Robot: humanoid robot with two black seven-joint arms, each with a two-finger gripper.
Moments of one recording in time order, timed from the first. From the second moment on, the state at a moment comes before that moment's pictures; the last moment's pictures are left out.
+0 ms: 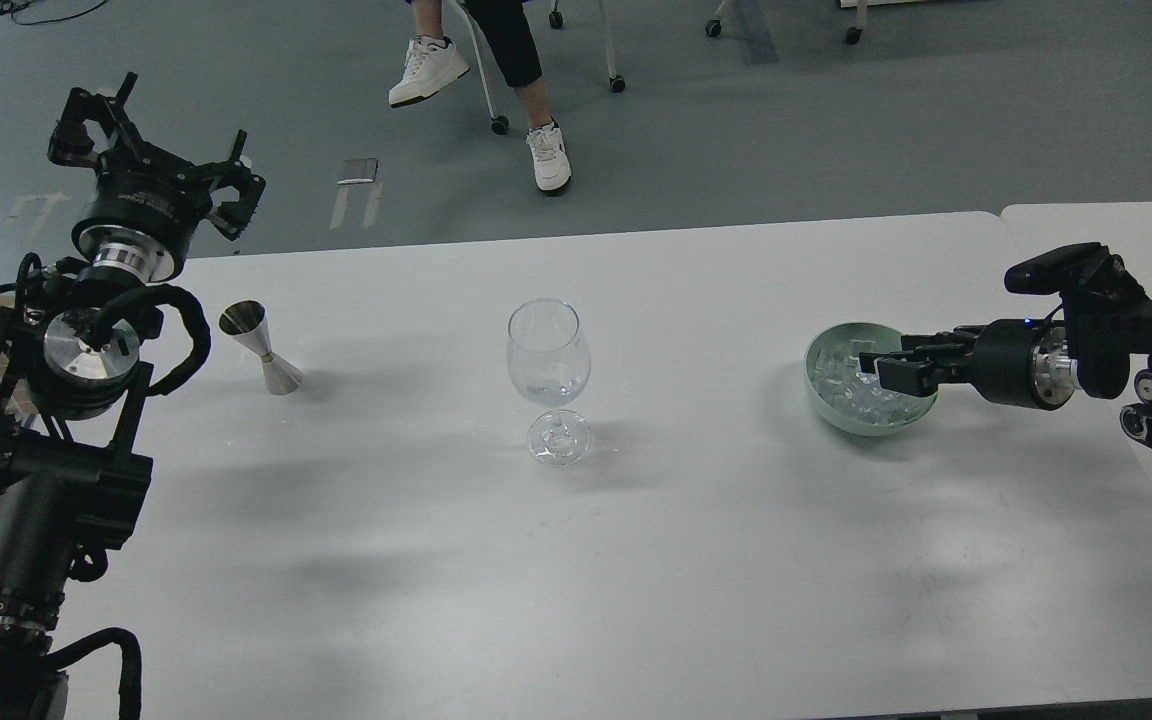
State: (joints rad) left arm -0.56 0.24 -1.51 -1.02 0.25 -0.08 0.02; right arm 0.97 -0.65 -0.08 0.85 -1.49 0.08 0.44
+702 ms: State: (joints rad) left arm -0.55 0.25 -1.52 -1.02 0.25 -0.09 0.01; right arm 0.97 -0.64 -0.07 0.87 -1.49 0.07 0.43
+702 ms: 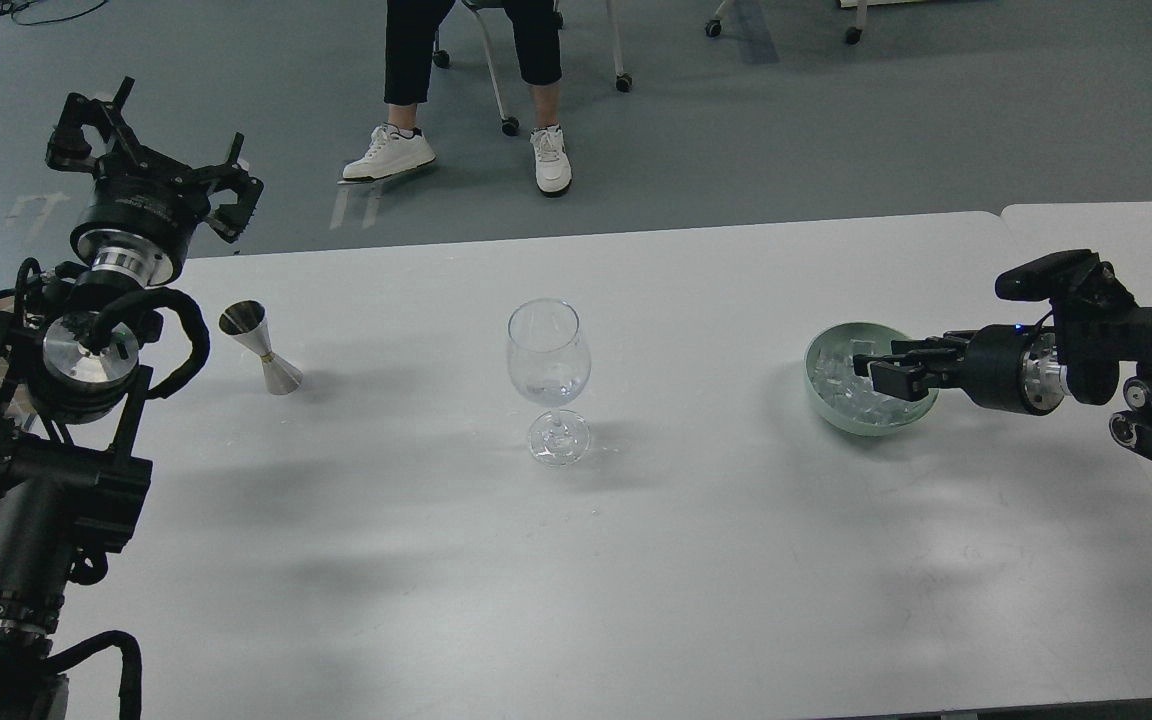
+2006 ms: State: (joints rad) left arm -0.56 0.25 -1.53 -1.01 0.25 -0.09 0.01; right arm 0.95 -0.64 -0.08 0.86 -1.50 0.06 0.43
